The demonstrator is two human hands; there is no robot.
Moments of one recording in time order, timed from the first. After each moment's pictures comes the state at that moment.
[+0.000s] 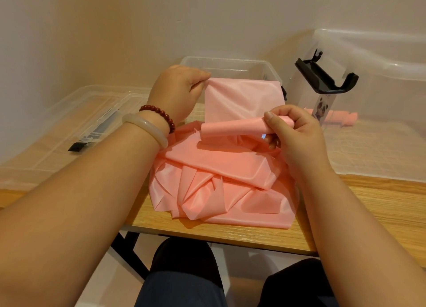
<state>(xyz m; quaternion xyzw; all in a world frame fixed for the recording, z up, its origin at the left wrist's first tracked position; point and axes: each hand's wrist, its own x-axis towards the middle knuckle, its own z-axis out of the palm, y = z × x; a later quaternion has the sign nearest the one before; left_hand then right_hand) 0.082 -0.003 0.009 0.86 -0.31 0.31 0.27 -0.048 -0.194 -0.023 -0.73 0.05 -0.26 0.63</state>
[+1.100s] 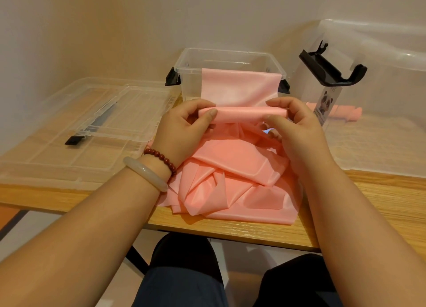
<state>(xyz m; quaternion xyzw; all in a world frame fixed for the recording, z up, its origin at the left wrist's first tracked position) 0.028 -0.004 -0.044 0.76 -0.23 0.12 0.60 -0.042 -0.193 -0.027 -0.72 0.08 -0.21 0.65</state>
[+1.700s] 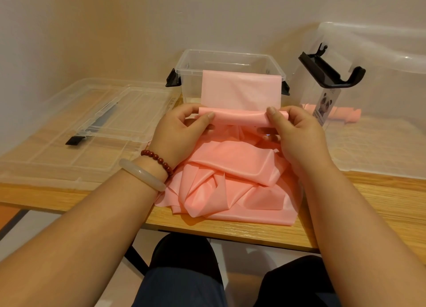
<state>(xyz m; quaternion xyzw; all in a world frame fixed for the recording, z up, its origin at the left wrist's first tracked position) 0.022 -0.001 -0.042 0.74 -0.20 0.07 0.64 -0.042 -0.194 -0.028 -0.76 0.12 -0.24 0.59</state>
